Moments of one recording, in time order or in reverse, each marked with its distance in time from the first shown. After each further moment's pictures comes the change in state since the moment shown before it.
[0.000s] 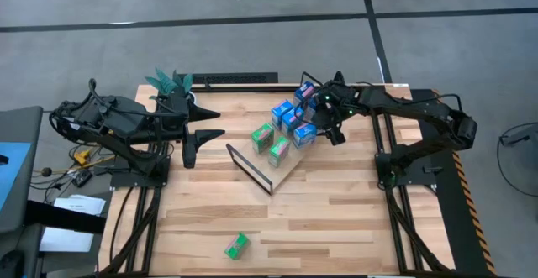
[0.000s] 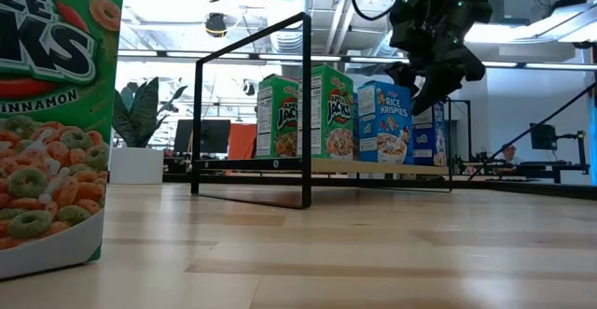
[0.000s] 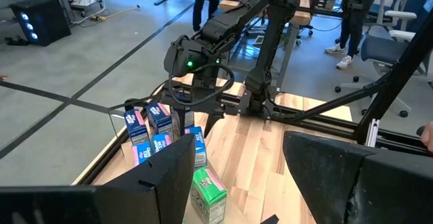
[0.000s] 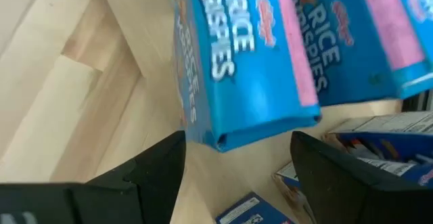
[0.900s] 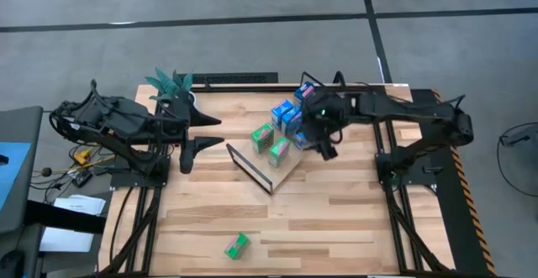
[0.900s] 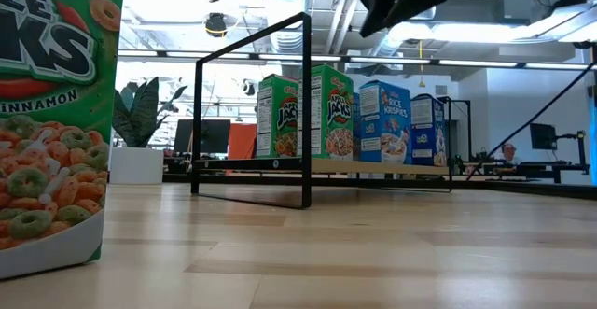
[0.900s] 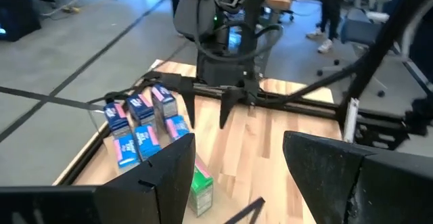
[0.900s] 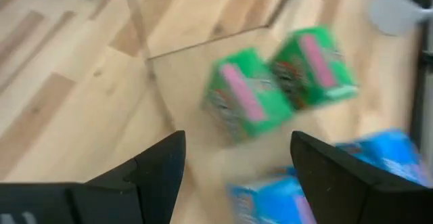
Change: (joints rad) left arm 0.000 0.000 0.000 -0.031 0.086 0.002; right arm 0.323 0.029 0.318 -0.114 0.015 0.284
